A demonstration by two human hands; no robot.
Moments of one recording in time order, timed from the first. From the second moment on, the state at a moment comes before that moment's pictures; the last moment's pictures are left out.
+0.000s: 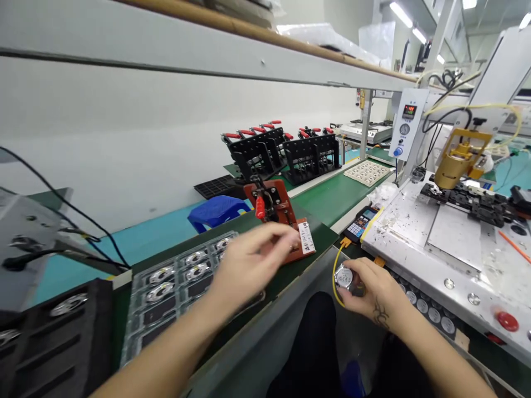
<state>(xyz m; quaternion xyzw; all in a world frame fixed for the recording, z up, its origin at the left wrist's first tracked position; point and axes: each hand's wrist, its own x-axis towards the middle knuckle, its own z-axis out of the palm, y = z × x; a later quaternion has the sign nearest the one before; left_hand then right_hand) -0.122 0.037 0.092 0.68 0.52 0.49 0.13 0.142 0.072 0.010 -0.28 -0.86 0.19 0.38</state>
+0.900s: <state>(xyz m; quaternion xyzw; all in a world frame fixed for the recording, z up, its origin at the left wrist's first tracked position) -0.234 0.083 -0.016 0.62 0.68 0.30 0.25 0.006 0.190 -0.041 -0.24 -0.85 0.35 0.33</state>
